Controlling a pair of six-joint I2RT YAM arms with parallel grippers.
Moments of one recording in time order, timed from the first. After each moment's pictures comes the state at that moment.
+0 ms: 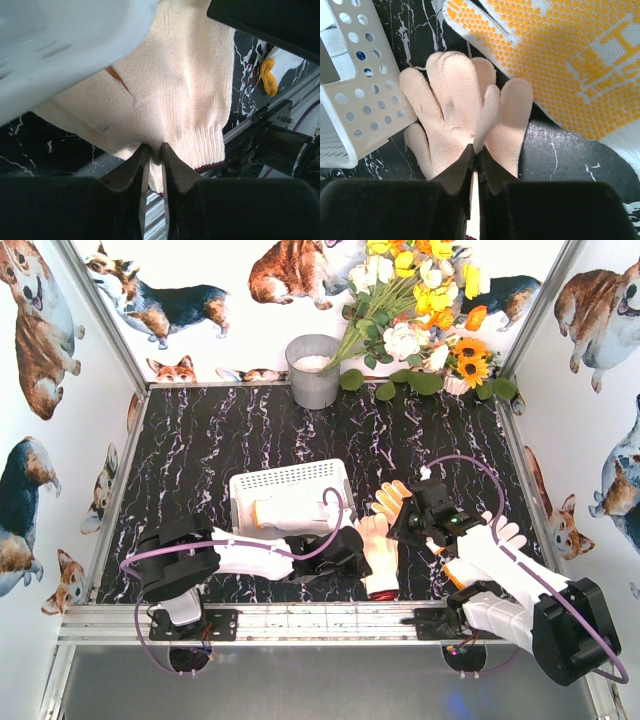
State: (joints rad) left arm -1.24 1.70 0.81 0.13 -0.13 -1.19; right arm 0.42 1.04 0.52 -0.41 -0.12 0.70
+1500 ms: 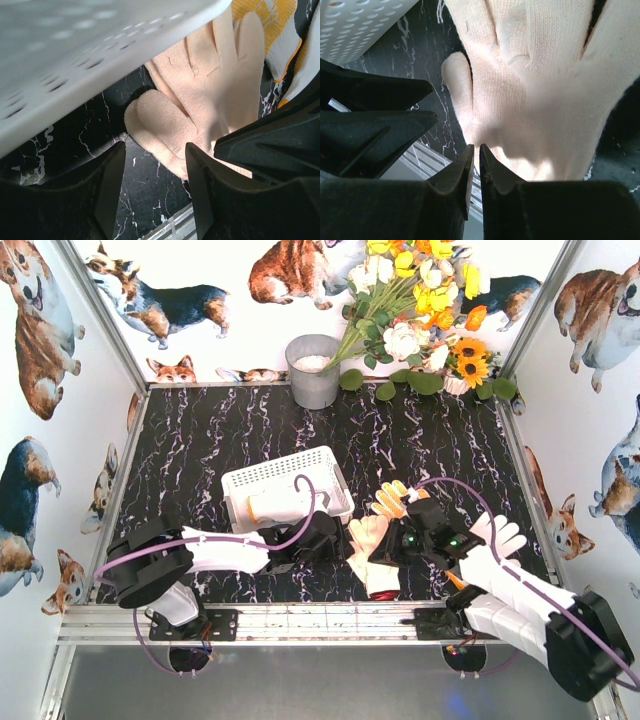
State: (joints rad) left arm -1.09 1.55 0.67 0.15 -0.18 -1.09; right arm 0.53 0.91 0.36 -0.31 -0.36 0.87
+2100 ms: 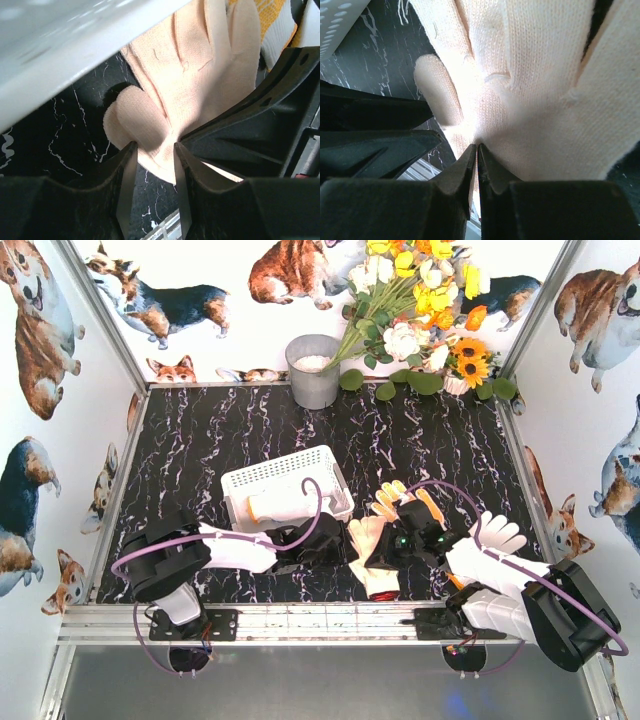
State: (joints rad) left arm -1.10 1.63 0.68 0.25 -0.09 -1.11; right arm 0.56 1.11 0.34 -0.17 -0.37 0.87
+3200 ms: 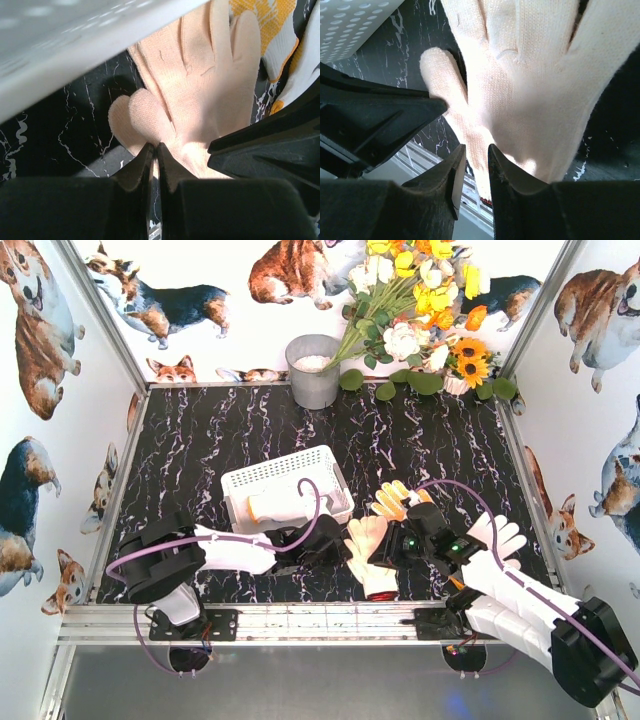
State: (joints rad) left arm -1.12 1.62 0.68 0.21 -0.16 -1.16; right arm 0.56 0.88 0.33 -0.30 -0.33 0.87
